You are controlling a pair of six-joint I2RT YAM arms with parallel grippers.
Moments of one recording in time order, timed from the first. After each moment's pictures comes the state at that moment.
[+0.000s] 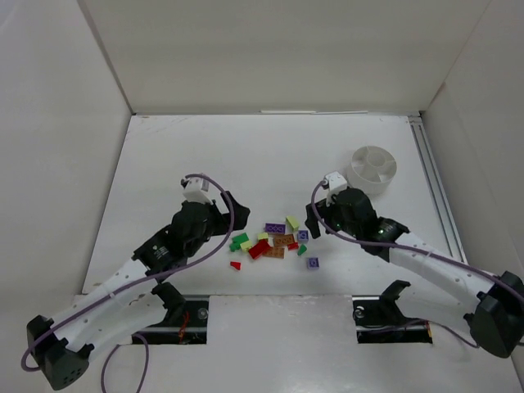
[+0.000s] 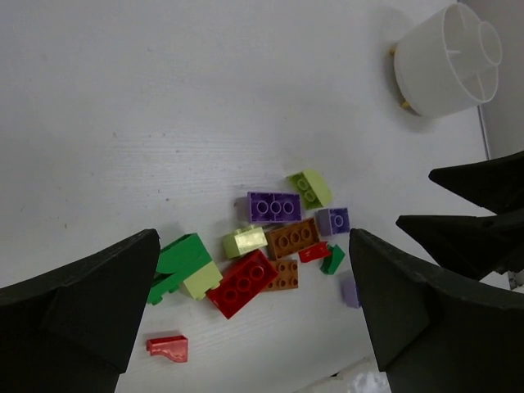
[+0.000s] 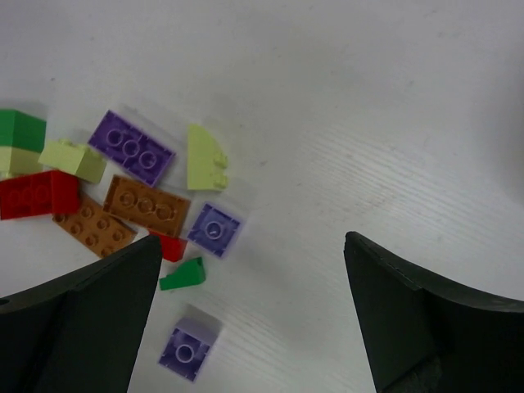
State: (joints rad) left arm -0.77 0.70 0.63 -0.33 -0.31 -0.74; right arm 0.67 1.00 0.64 -0.21 0.10 0.17
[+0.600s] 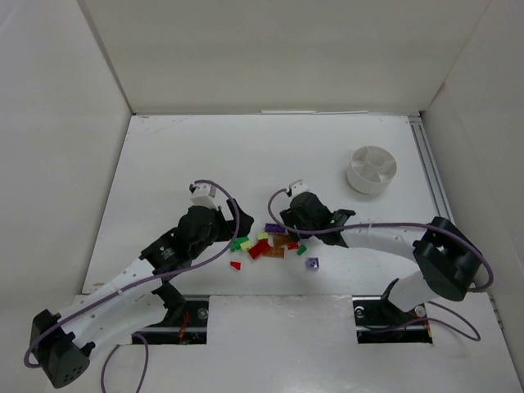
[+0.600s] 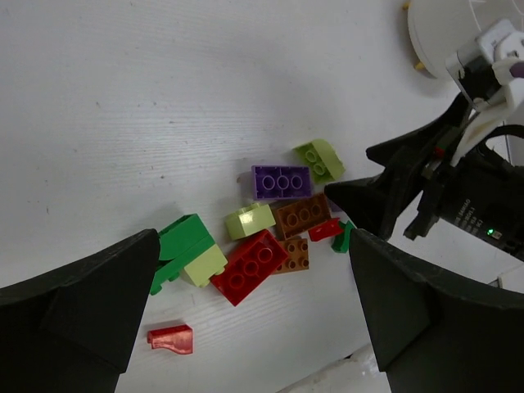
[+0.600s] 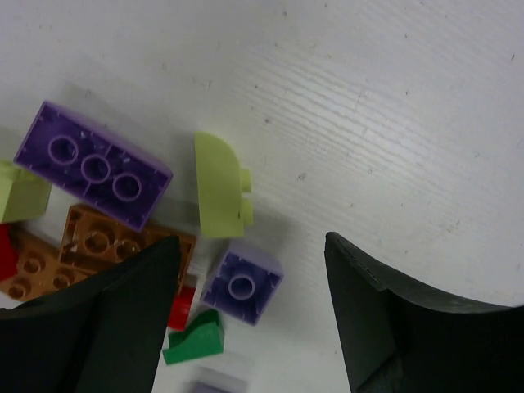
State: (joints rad) left arm -0.77 0.73 0.53 -0.28 -0.24 -0.74; right arm 0.87 1.46 0.78 -0.19 0.30 0.24
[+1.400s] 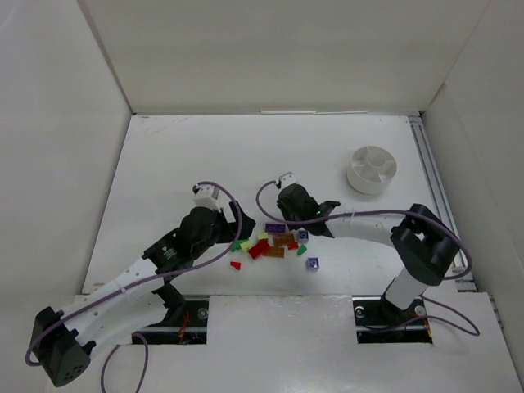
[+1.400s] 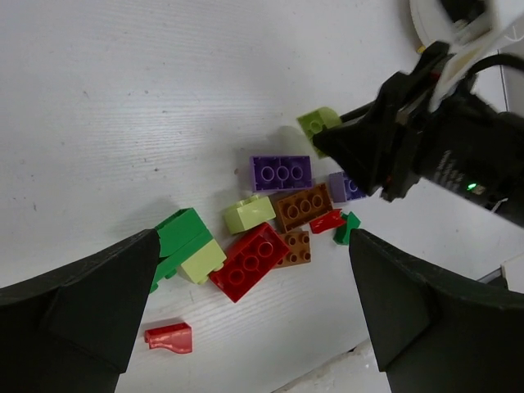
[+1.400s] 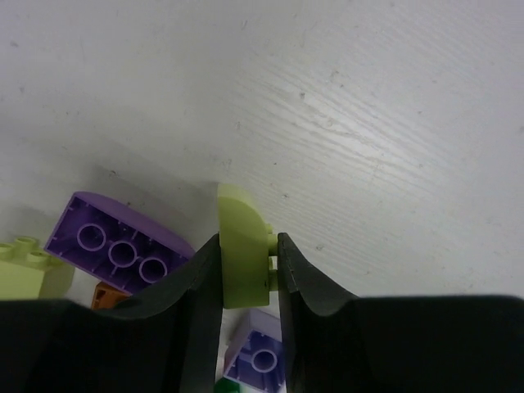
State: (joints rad) left arm -0.77 0.75 0.50 -0.25 -0.20 -0.74; right arm 0.86 1.66 0.93 -0.15 0.34 0.24
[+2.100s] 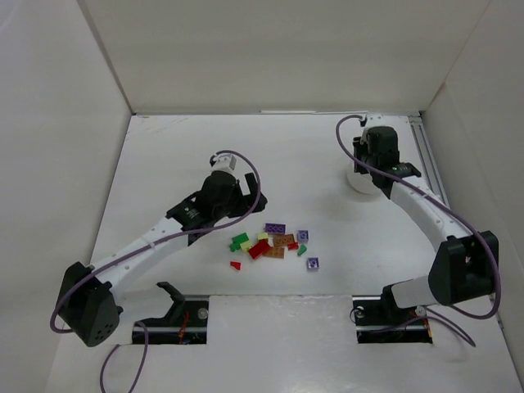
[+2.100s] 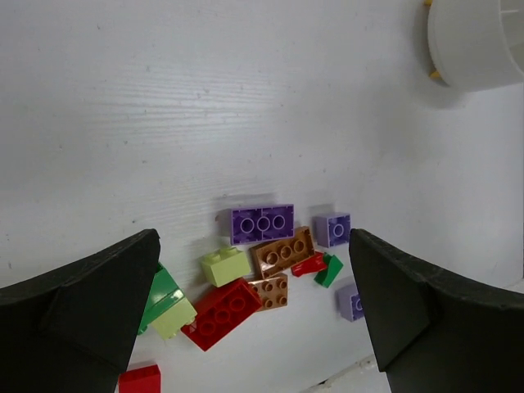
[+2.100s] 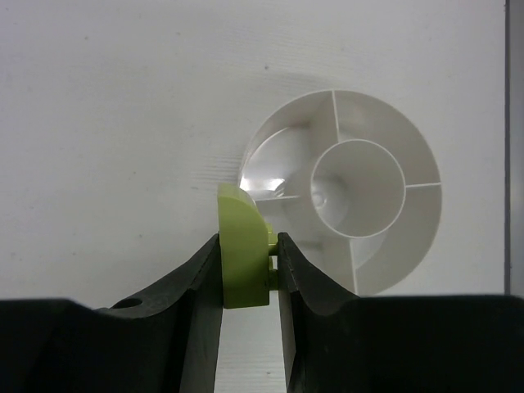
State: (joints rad) left arm -0.68 1.12 0.82 -0.30 -0.14 -0.73; right arm 0.23 1.40 1.09 -0.25 0.21 0.02
